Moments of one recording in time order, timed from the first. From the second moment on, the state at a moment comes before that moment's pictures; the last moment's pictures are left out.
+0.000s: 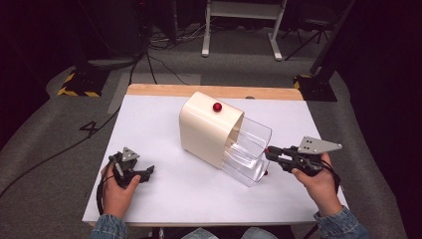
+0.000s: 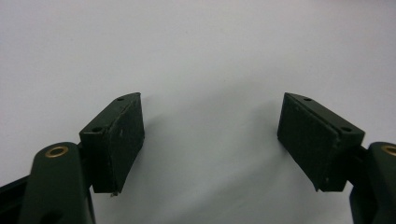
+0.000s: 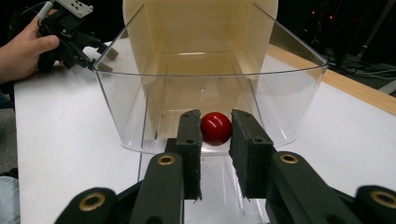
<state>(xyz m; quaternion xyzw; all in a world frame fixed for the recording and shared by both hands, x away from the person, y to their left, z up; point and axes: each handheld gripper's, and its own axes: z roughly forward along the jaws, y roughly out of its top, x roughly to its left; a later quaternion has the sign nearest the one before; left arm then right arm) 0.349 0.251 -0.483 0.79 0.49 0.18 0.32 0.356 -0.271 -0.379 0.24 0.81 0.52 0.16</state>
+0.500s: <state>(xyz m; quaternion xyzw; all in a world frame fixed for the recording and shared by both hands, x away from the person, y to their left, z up) 0.349 0.251 -0.483 0.79 0.49 0.18 0.32 0.357 -0.275 -0.405 0.26 0.82 0.50 0.14</state>
